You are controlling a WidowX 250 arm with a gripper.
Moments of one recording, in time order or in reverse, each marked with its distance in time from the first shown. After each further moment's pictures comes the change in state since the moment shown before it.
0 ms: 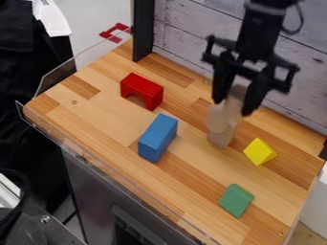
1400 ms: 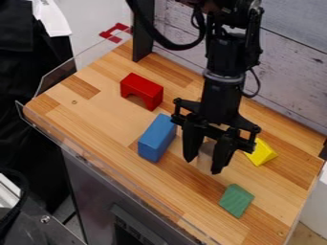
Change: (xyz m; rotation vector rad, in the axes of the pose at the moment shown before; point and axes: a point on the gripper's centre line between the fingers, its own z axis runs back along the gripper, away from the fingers) arm -0.032 0.010 -0.061 -0.064 0.036 -0.012
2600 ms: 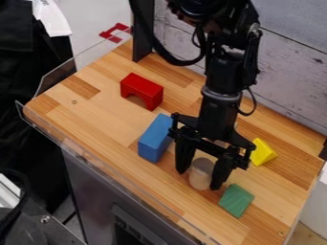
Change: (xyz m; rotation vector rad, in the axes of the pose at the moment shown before) arm -0.004 0.000 -0.020 0.020 0.047 0.013
